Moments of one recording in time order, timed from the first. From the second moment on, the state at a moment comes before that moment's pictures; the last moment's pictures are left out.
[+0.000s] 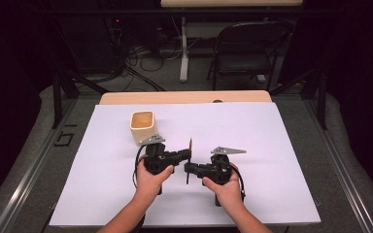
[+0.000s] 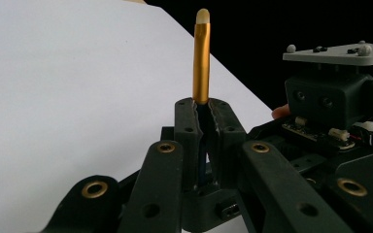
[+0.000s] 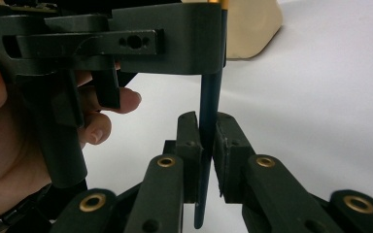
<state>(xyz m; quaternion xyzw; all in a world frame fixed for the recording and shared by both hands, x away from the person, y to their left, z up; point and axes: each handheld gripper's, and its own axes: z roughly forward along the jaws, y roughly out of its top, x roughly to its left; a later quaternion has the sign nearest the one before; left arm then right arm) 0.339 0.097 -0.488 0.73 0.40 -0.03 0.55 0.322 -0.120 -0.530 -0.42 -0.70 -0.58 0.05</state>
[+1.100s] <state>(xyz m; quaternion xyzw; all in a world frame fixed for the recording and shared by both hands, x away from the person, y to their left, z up) 0.338 0.100 -0.483 0.74 0.39 -0.02 0.55 0.317 -0.119 -0.522 -0.40 -0.74 -0.54 -0.02</state>
